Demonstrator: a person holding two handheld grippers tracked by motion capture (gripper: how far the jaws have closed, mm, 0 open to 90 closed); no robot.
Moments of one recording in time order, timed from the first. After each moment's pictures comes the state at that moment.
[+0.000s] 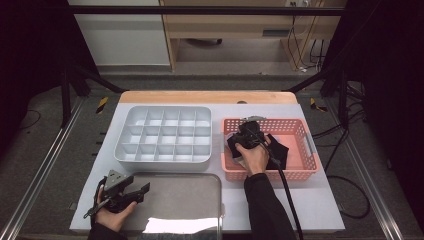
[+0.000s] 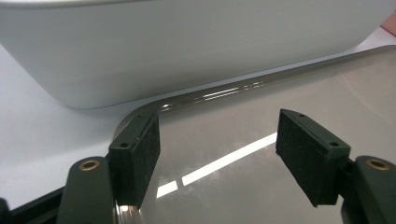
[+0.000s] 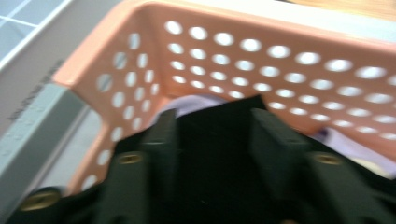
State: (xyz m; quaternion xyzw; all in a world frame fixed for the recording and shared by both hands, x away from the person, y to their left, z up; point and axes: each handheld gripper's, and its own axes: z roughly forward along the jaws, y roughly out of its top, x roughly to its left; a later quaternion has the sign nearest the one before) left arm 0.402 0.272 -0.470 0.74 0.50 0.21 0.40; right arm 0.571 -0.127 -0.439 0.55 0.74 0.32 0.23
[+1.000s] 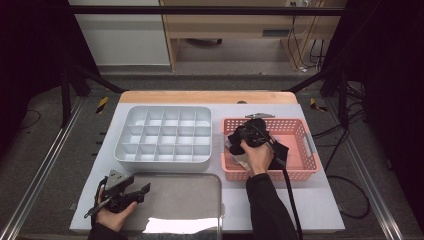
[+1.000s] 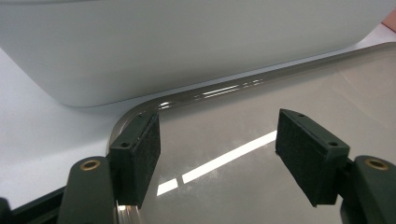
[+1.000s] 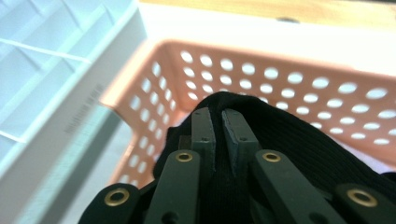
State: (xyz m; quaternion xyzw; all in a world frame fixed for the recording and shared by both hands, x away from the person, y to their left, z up) left arm 0.402 0.271 -0.471 0.74 0.50 0.21 0.40; right arm 0.558 -0.141 -0.412 0.55 0.72 0.37 0.21
